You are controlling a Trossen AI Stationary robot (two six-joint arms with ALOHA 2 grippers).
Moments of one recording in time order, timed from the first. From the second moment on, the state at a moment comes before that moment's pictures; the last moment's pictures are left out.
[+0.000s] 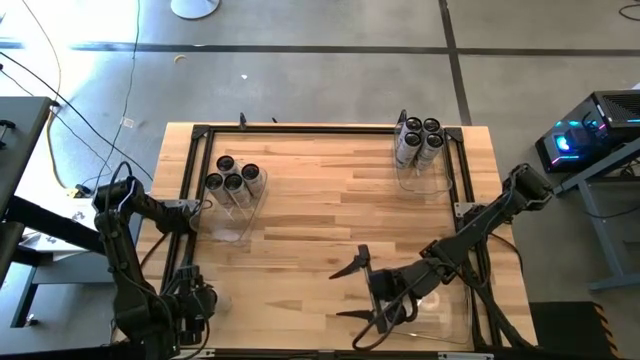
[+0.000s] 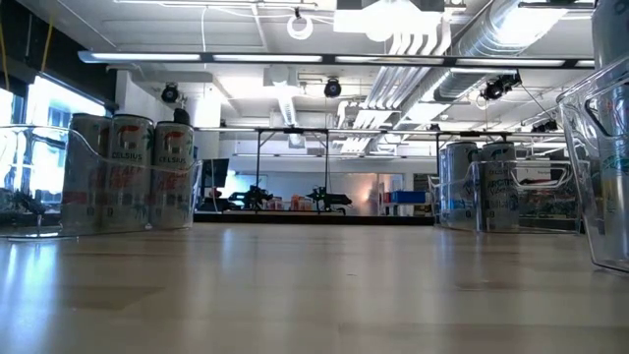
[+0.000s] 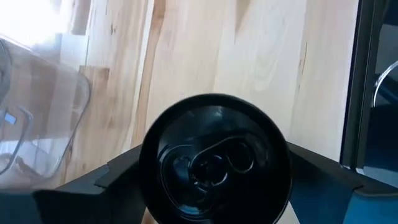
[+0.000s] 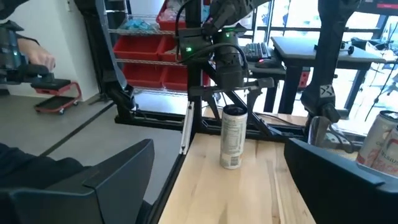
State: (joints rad) left arm -1.24 1.64 1.28 -1.25 -0.44 -1.36; right arm 0.65 1.56 1.13 0.32 0.42 0.06
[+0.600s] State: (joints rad) left arm -1.16 1.64 1.28 -1.15 -0.46 -1.27; right arm 0.65 1.56 1.13 0.28 0.42 0.08
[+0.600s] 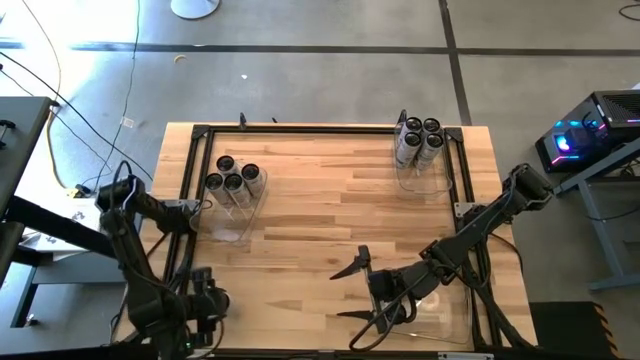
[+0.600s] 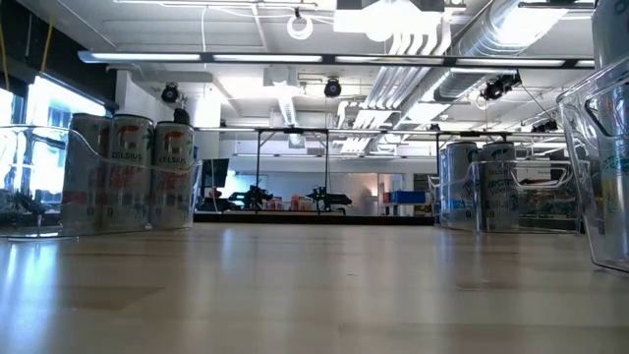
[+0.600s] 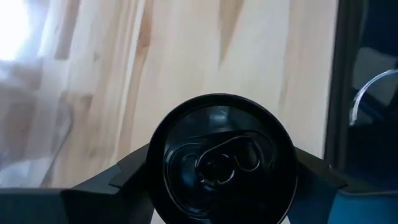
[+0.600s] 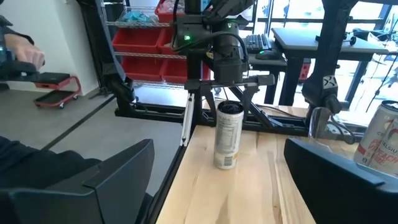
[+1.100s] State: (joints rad) left arm -0.88 1.64 1.28 -0.75 -0.50 -0.80; right arm 0.68 1.56 1.13 0.18 0.49 0.22
